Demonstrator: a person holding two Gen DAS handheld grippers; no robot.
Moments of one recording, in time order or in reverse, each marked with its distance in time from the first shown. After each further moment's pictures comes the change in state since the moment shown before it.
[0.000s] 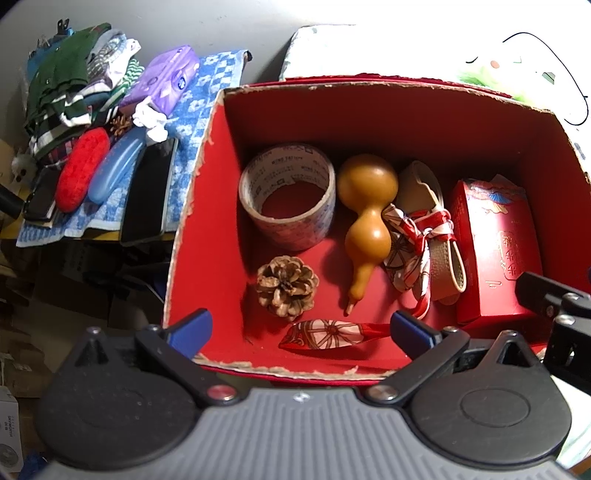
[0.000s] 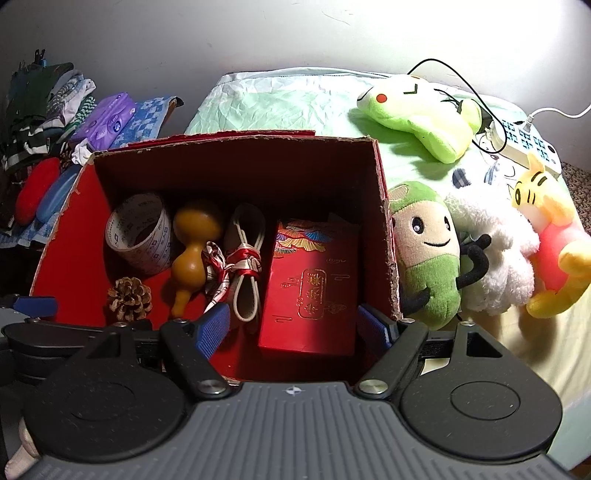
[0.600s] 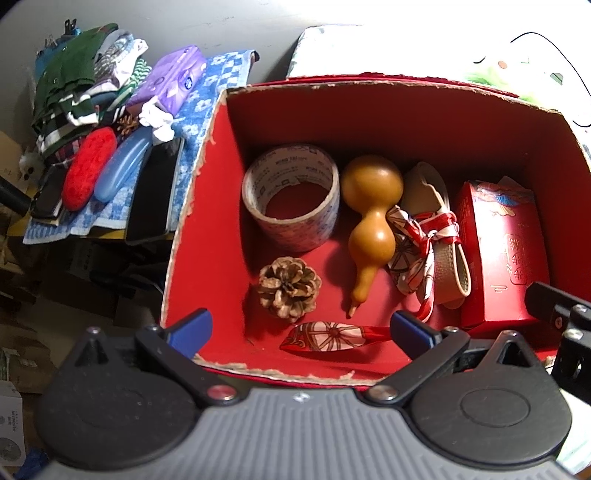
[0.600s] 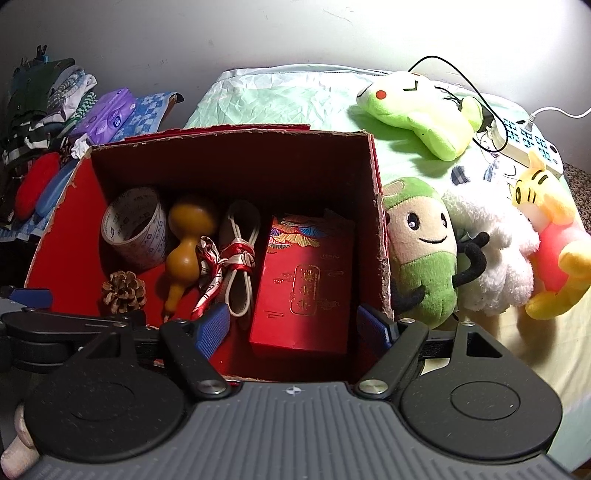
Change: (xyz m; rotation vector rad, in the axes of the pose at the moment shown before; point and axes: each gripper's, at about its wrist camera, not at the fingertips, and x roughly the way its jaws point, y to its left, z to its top) left arm 0.002 -0.006 0.001 -0.008 0.000 0.035; right arm 0.001 -0.005 -0.004 -0.007 0.006 0.004
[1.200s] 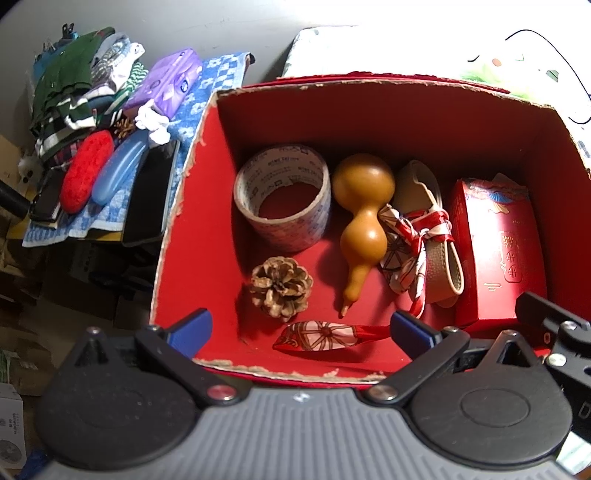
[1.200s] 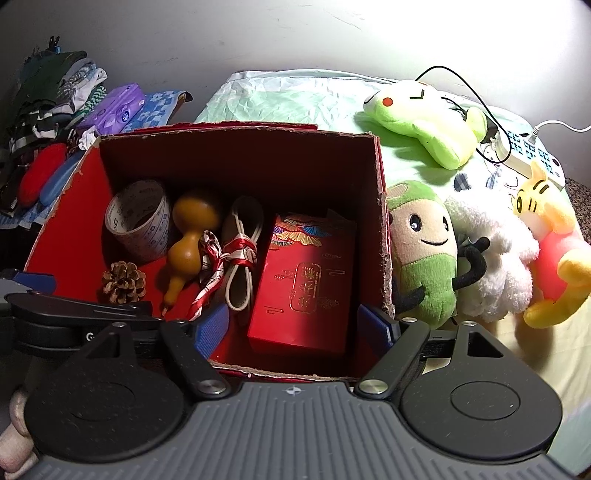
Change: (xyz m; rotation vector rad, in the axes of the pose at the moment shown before) left arm -0.001 -0.007 -0.002 0.003 -0.010 -0.001; right arm -0.002 0.000 -0.007 -0.047 -0.027 0.005
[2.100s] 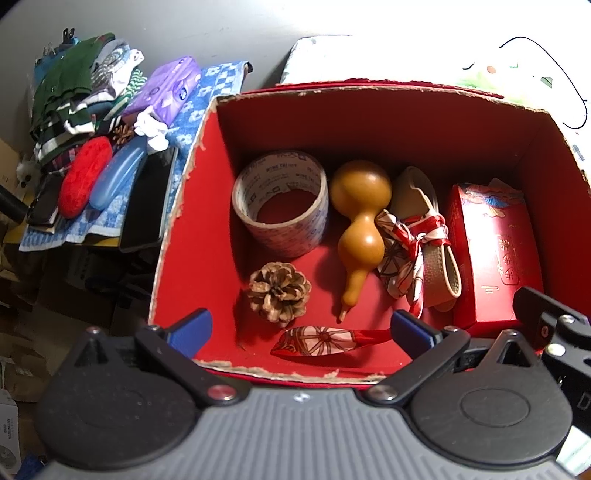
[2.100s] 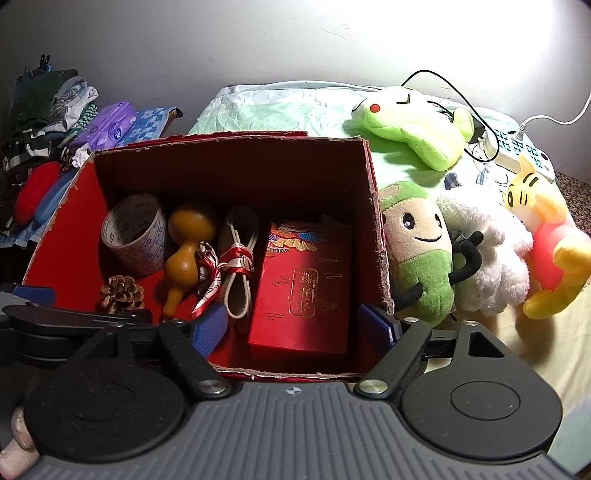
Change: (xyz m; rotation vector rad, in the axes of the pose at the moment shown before) left arm -0.002 0.003 -0.004 -0.003 -0.035 -0.017; right arm -0.002 0.000 -0.006 0.052 -0.050 -0.024
